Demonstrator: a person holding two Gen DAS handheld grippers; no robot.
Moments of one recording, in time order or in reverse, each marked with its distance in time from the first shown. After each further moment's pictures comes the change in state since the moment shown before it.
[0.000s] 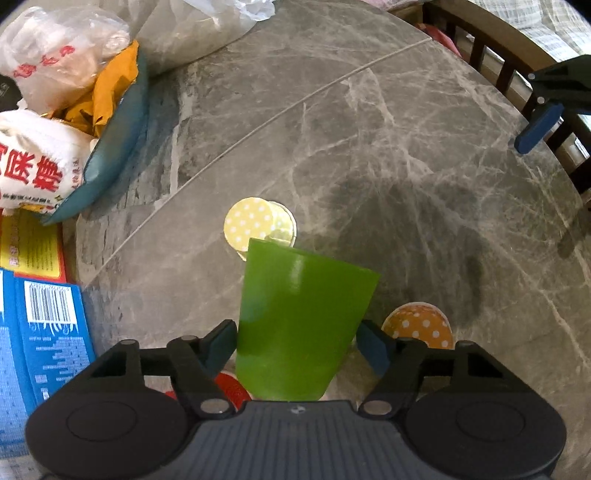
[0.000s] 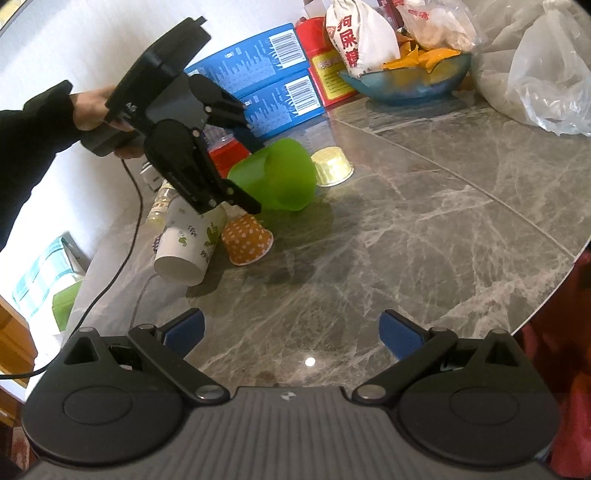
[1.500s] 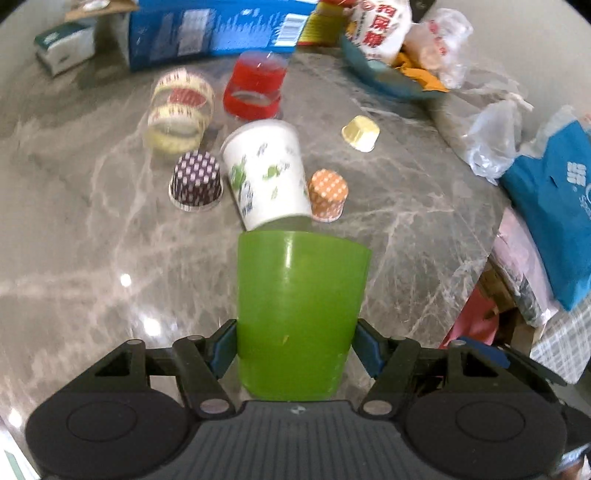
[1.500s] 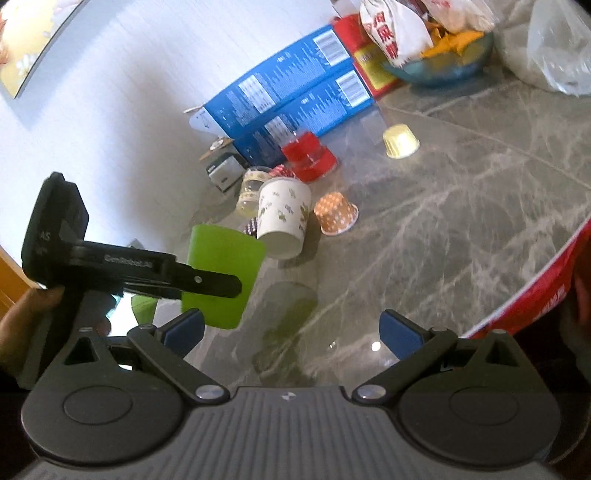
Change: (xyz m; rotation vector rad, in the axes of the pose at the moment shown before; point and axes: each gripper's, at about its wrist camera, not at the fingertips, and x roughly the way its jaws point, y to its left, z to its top) left arm -0.087 -0.163 -0.147 -1.545 -0.244 -0.111; right arm -0.043 0.034 -0.027 0.092 0.008 0.188
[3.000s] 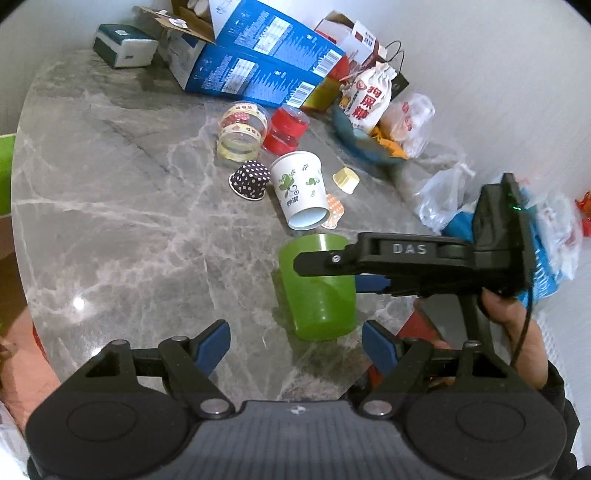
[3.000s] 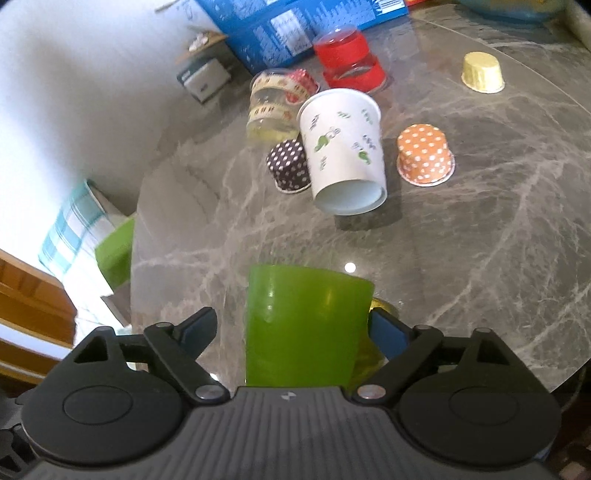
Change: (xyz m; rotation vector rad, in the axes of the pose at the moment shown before) left arm -0.081 0.094 -0.105 -0.091 -0.246 -0.229; right arm 0.127 0.088 0.028 -0.016 0.345 -0.176
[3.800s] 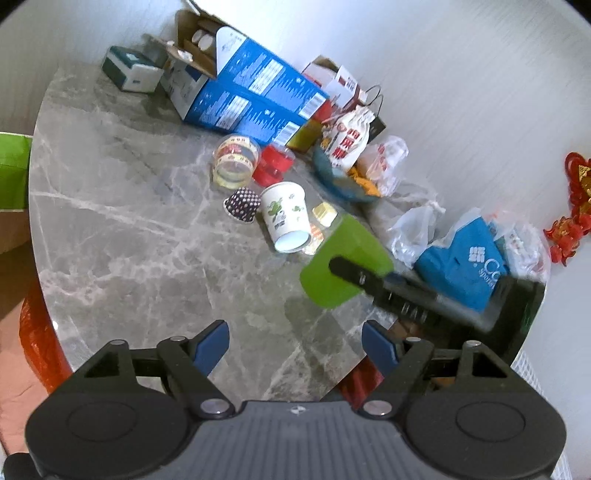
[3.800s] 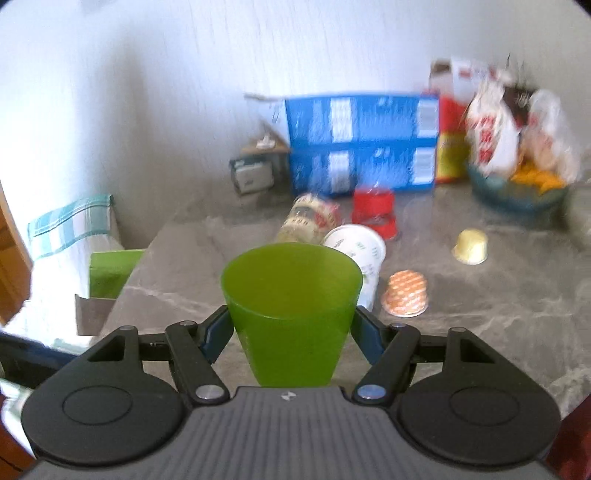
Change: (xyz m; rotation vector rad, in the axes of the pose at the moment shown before) left arm -0.033 0.014 -0.033 -0.018 -0.166 -0.098; right arm -0.048 0.013 -0.072 -0.400 -0.542 -0.124
